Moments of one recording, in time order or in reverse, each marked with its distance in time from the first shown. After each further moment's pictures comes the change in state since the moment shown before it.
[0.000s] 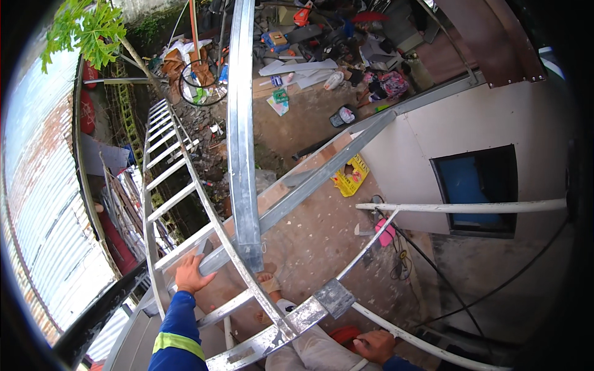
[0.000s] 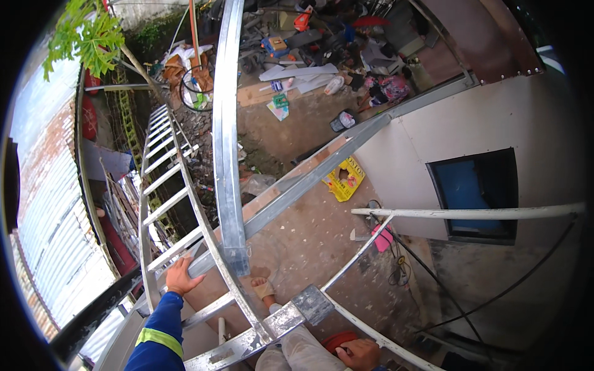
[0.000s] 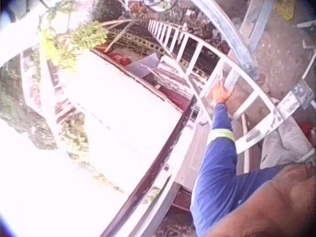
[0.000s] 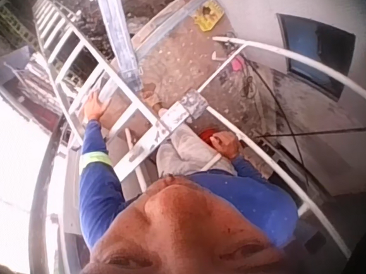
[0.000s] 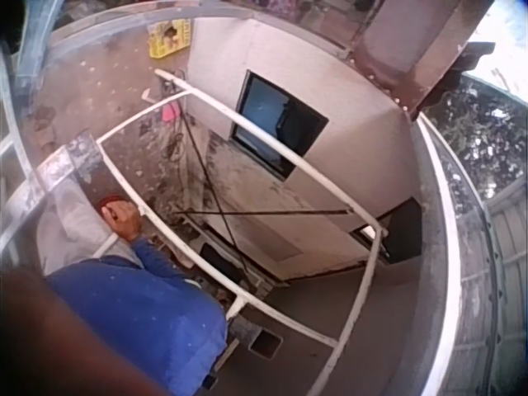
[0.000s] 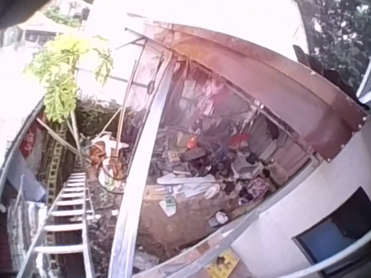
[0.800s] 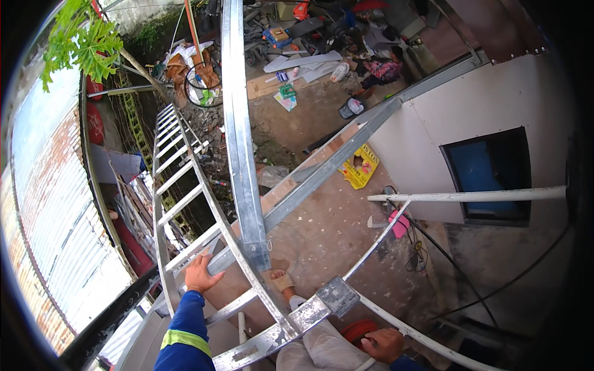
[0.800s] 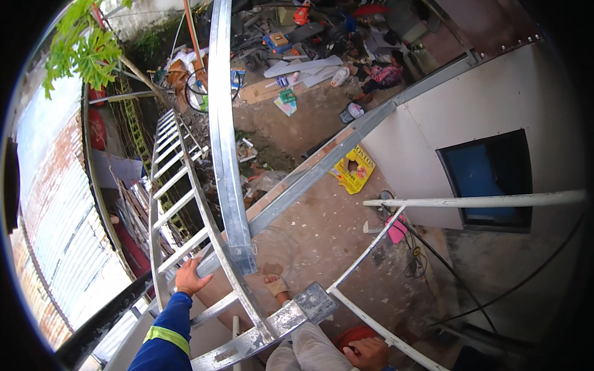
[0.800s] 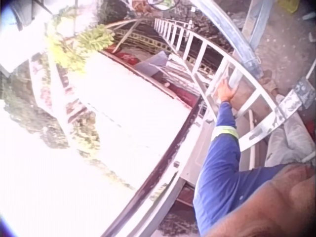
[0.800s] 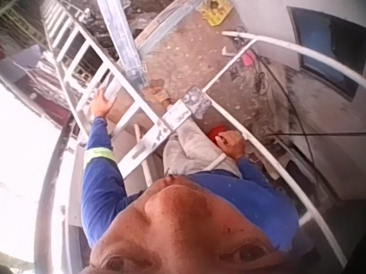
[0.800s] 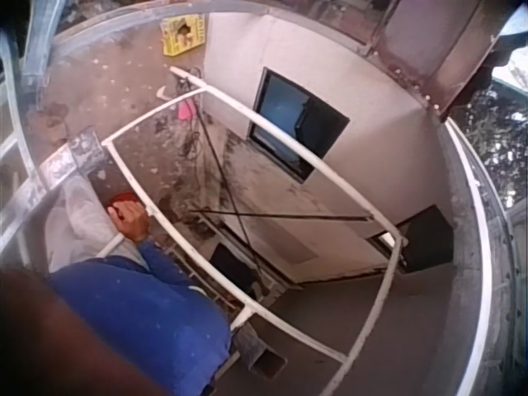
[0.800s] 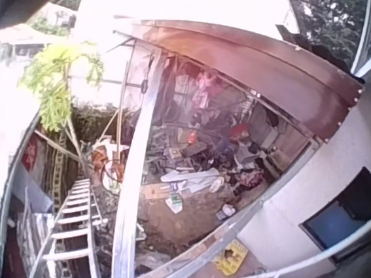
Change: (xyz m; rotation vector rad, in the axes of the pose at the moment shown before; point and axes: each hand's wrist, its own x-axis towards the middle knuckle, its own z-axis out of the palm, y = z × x) left_hand 0.003 0.006 -0.002 0.027 -0.037 -0.025; right_hand -0.003 0.004 0.000 0.022 0.033 0.009
